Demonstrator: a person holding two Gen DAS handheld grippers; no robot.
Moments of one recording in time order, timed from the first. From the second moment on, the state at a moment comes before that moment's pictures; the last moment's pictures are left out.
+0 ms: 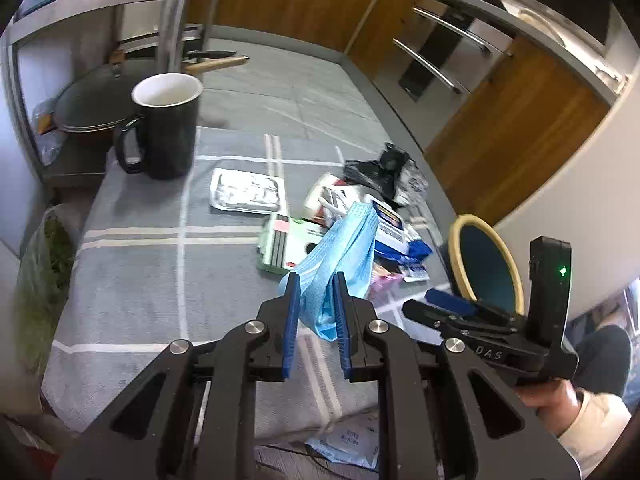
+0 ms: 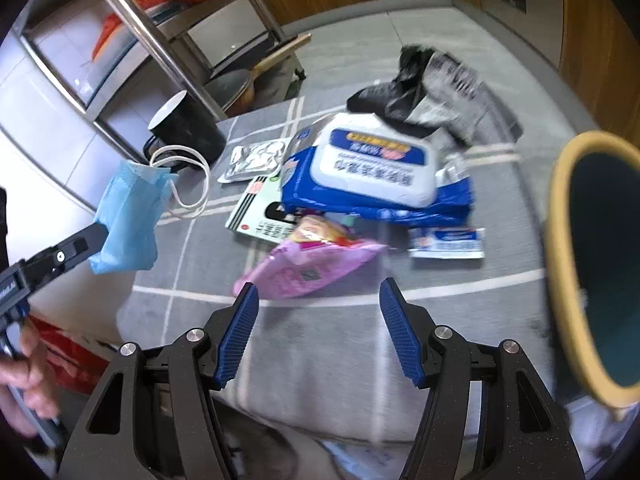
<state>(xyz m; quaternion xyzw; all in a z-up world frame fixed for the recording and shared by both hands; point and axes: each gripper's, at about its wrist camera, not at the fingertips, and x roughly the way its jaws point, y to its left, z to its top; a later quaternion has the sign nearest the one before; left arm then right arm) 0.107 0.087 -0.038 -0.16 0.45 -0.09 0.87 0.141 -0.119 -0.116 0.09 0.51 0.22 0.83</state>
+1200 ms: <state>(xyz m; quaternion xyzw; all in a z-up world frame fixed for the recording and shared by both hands) 0.119 0.059 -0.026 -0.17 0.44 -0.10 0.88 0.115 -0.163 -0.107 0.08 0.52 0.18 0.83</state>
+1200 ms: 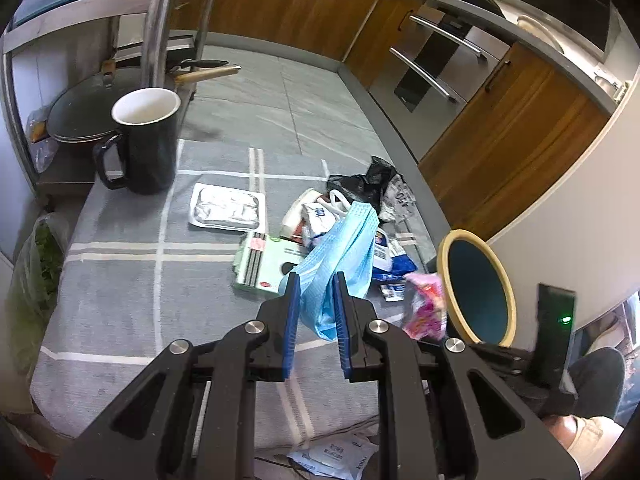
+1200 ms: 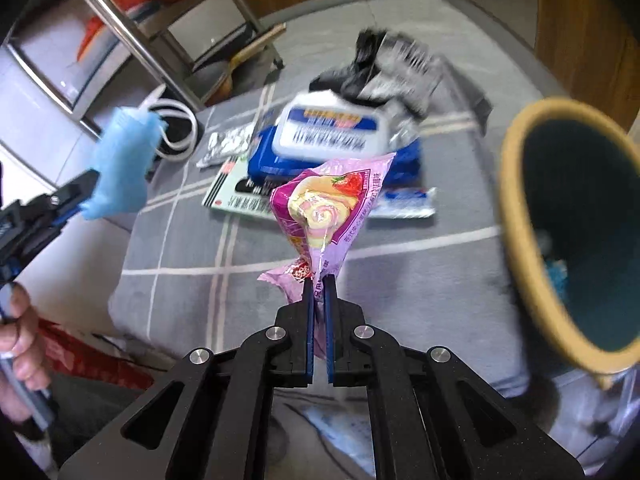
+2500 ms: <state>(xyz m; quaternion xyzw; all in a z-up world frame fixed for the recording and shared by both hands) 0.166 -0.155 -0.024 -0.08 0.44 -0.24 0.86 0.086 -0.331 -0.051 0.09 0.40 0.05 0.91</state>
